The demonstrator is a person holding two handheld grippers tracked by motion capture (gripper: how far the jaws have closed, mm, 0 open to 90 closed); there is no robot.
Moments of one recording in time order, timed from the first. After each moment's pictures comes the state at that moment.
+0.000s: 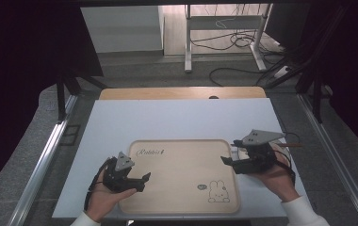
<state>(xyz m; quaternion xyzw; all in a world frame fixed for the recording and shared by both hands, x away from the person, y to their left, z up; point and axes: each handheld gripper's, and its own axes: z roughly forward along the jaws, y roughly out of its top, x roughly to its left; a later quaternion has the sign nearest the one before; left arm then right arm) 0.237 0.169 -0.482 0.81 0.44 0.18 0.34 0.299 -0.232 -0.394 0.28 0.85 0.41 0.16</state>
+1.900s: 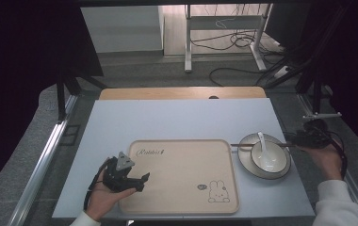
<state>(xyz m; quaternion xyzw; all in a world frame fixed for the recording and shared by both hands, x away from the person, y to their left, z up) 0.239 0.170 -0.486 0.82 0.44 0.18 0.32 0.394 -0.412 -0.430 0.52 0.78 0.27 0.22</state>
